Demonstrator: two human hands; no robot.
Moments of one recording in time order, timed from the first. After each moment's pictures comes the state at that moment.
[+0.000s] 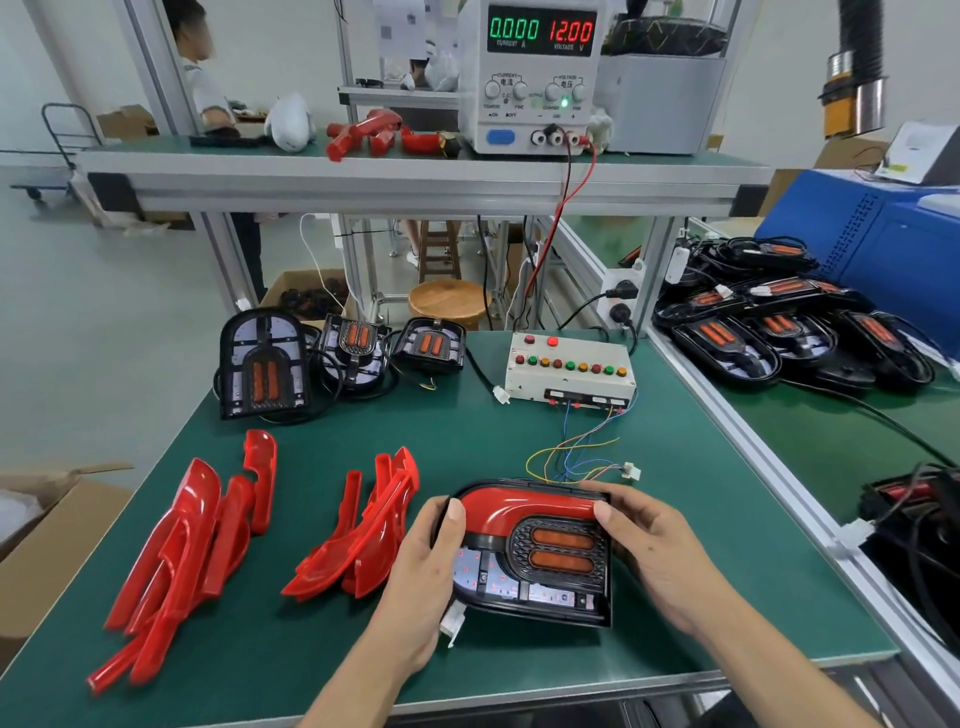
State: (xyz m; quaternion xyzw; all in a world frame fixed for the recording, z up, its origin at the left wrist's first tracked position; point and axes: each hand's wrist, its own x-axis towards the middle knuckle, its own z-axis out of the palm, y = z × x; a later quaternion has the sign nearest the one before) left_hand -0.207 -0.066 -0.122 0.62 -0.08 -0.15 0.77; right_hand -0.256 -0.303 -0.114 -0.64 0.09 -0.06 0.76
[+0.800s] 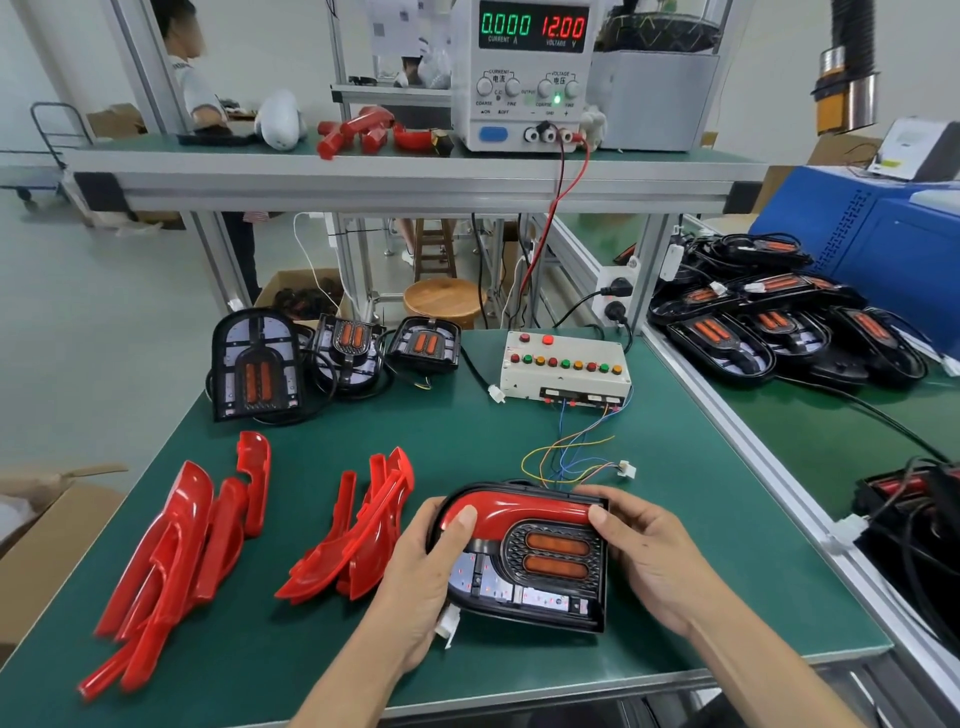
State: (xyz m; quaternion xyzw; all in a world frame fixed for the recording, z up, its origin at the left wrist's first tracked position) left_hand -0.203 -0.064 -0.117 0.57 -0.07 -0.20 0.79; right_hand -0.256 -0.299 -0.114 -0.54 0.13 -0.05 0.83
